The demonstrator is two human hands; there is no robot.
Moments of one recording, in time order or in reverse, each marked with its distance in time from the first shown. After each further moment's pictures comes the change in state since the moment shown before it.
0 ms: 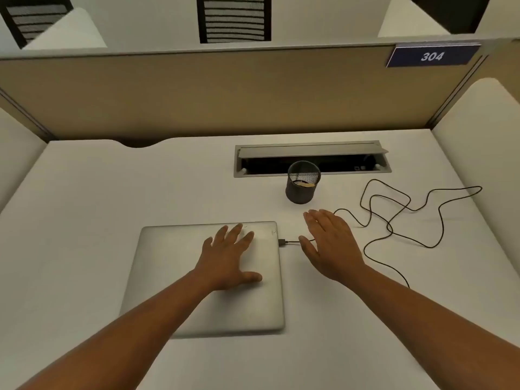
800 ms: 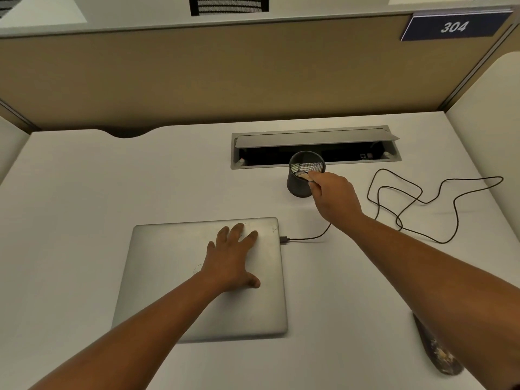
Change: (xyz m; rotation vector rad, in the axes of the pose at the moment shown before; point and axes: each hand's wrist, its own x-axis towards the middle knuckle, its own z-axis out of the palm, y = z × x) left_hand 0.019 0.011 0.007 -0.025 -0.074 -0.055; right_hand 0.102 0.023 -0.009 0.258 -0.046 0.211
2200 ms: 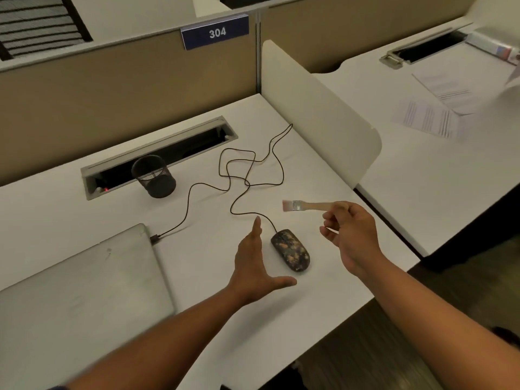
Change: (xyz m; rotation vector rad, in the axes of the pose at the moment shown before) left_hand -0.066 0.274 0.106 -0.498 0.023 0.522; right_hand -0.328 0.140 -0.133 1.242 0.700 0.824
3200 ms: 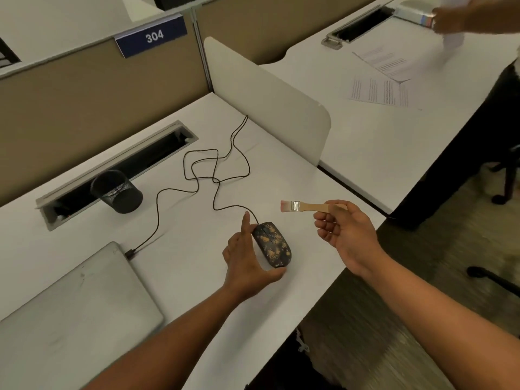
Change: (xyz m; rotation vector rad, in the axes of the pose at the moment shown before) left_hand -0.006 0.004 0.033 0.058 0.054 0.120; right_hand -0.043 0.023 -0.065 0.157 0.024 0.052
